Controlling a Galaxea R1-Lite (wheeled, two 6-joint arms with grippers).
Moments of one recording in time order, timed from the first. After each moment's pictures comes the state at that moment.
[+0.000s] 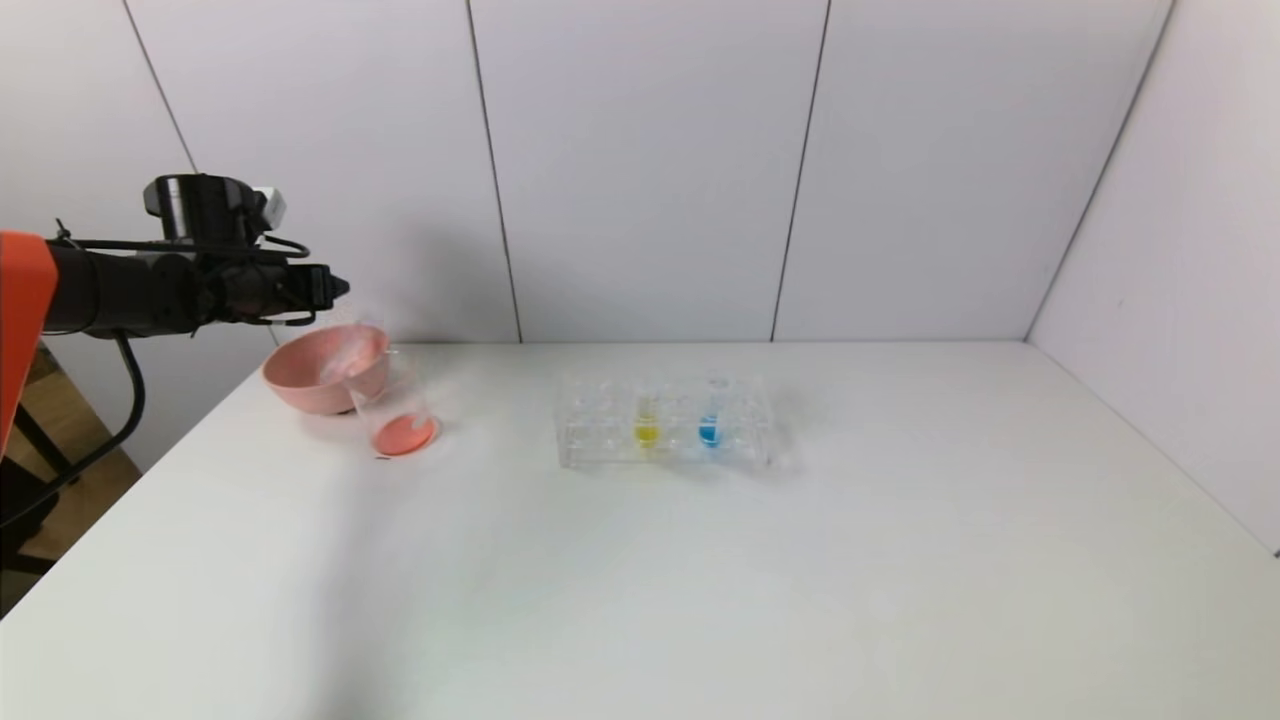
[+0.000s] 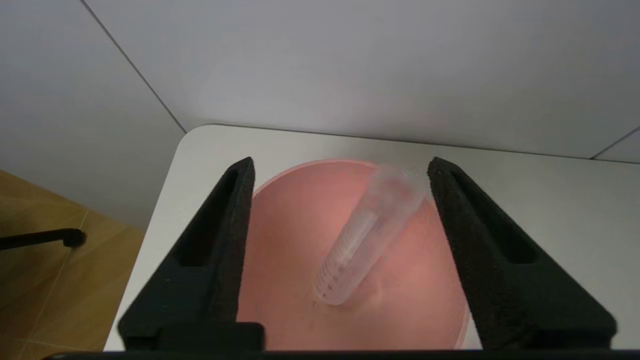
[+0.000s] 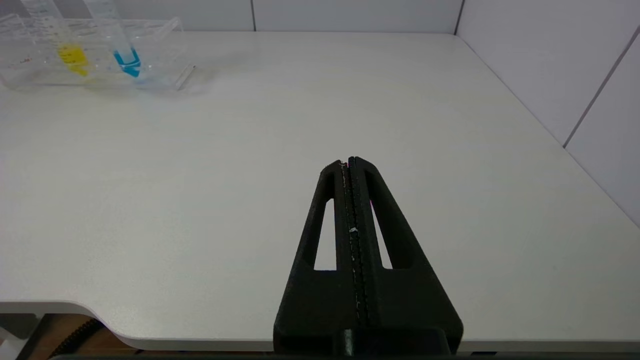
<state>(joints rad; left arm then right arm) 0.16 2.20 -1.73 -0.15 -0.02 0.02 0.00 0.00 0.00 0.00 0.00 0.00</state>
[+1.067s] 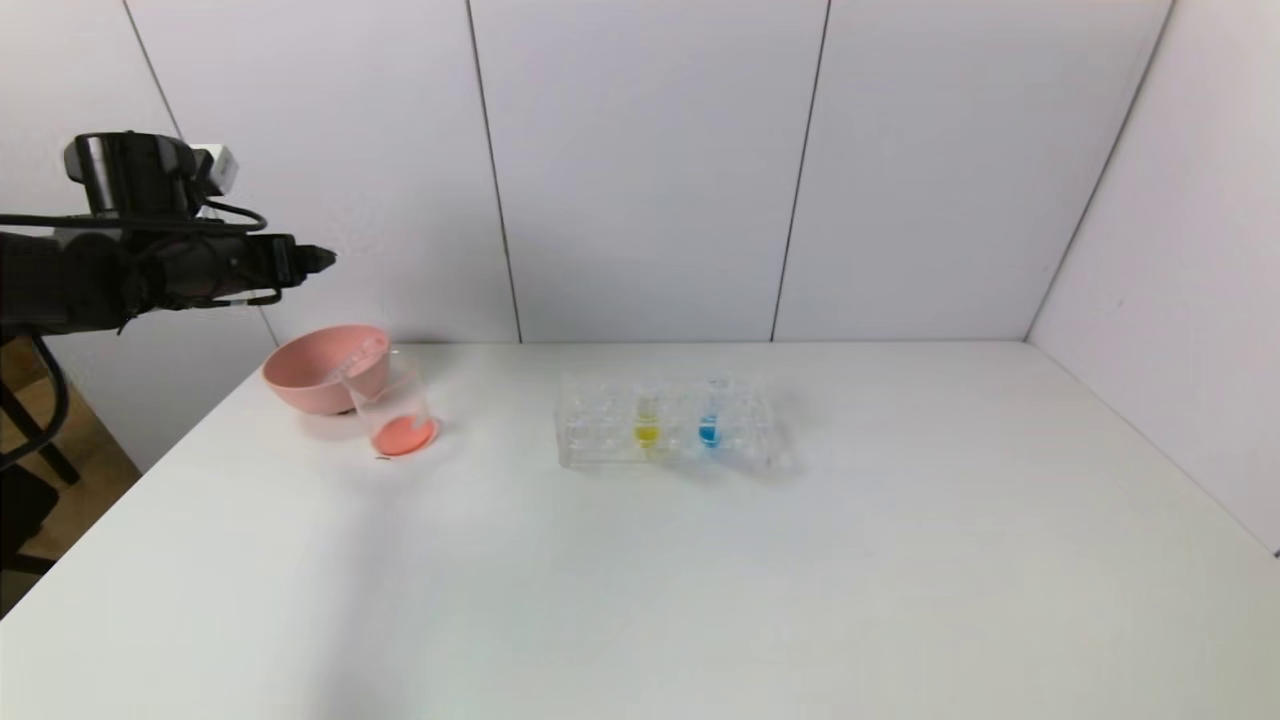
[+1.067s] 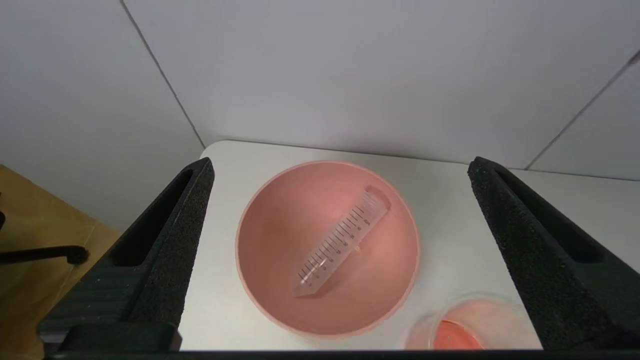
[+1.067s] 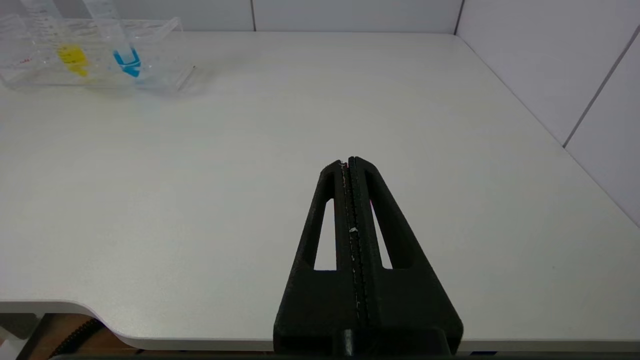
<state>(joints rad) 0.15 1.95 -1.46 -0.27 -0.02 0.00 0.00 0.00 0.00 0.00 0.00 0.00</state>
